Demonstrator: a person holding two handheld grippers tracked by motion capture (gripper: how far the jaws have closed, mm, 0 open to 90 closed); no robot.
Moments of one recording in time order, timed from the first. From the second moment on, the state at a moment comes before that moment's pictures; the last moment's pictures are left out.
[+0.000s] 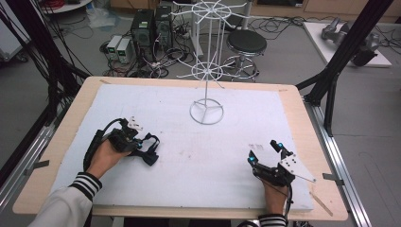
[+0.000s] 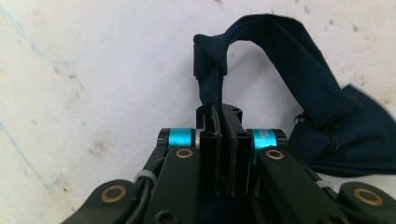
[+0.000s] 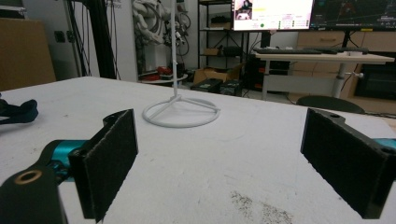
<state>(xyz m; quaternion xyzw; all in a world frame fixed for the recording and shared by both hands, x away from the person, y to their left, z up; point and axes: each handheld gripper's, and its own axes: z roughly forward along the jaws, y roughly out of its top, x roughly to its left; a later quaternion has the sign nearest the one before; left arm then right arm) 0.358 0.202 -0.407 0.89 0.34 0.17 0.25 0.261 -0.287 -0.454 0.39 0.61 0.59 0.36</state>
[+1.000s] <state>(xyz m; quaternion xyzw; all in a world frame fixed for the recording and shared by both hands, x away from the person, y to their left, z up) 0.344 0.195 -0.374 0.81 0.30 0.21 0.47 0.261 -0.286 -0.454 0.39 0.61 0.59 0.36</state>
